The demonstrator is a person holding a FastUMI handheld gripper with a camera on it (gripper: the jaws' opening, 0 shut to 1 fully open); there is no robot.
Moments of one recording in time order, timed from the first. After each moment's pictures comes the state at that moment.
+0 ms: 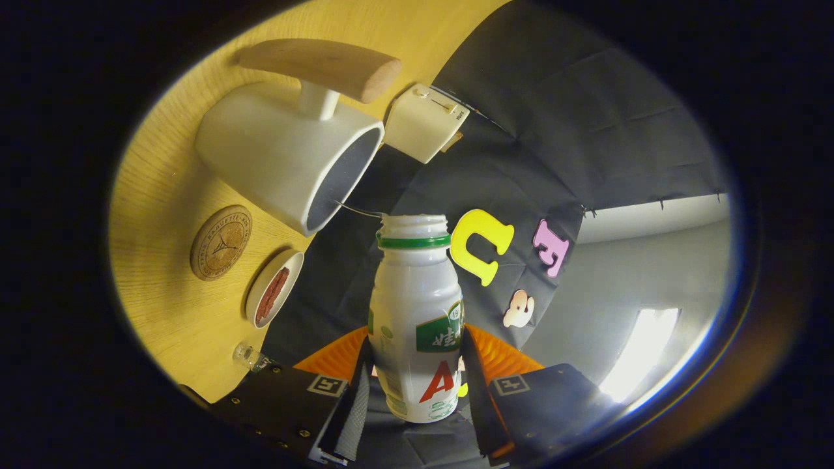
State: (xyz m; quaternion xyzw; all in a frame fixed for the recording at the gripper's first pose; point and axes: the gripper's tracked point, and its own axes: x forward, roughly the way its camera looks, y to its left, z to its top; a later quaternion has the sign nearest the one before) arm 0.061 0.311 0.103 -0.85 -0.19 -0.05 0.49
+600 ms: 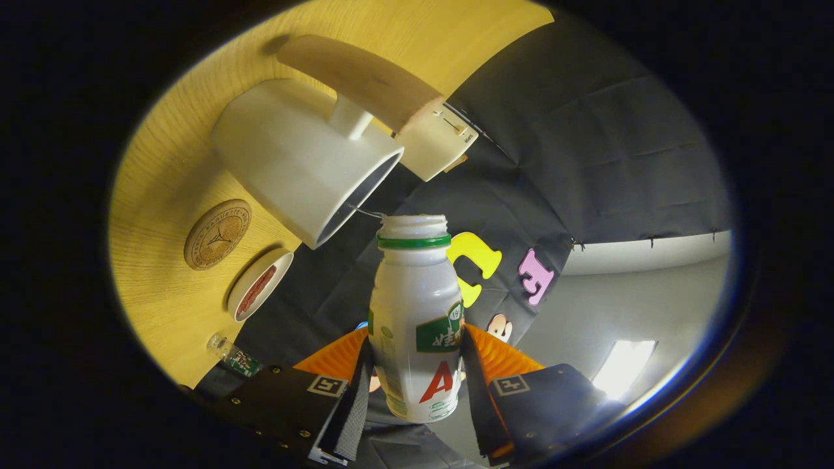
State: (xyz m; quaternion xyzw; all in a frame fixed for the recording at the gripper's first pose) arm 0.055 0.325 0.104 -0.87 -0.23 -0.05 0.43
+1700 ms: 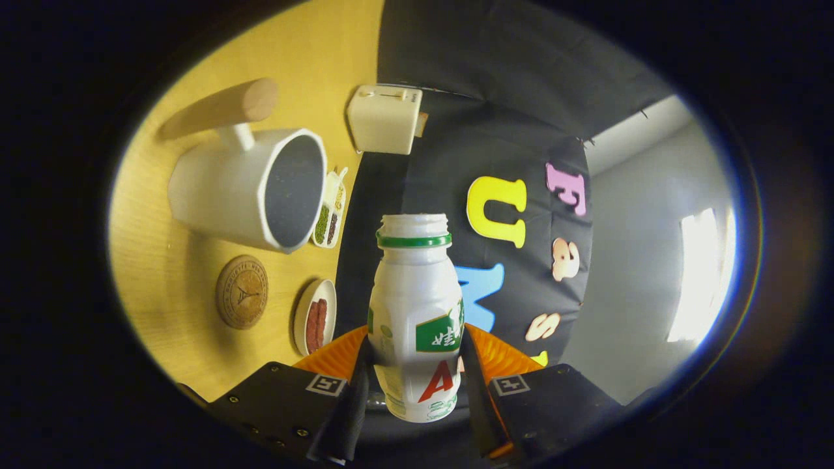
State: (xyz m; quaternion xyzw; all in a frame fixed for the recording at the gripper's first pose) arm 0.077 0.284 0.103 -0.70 -0.11 0.02 0.70
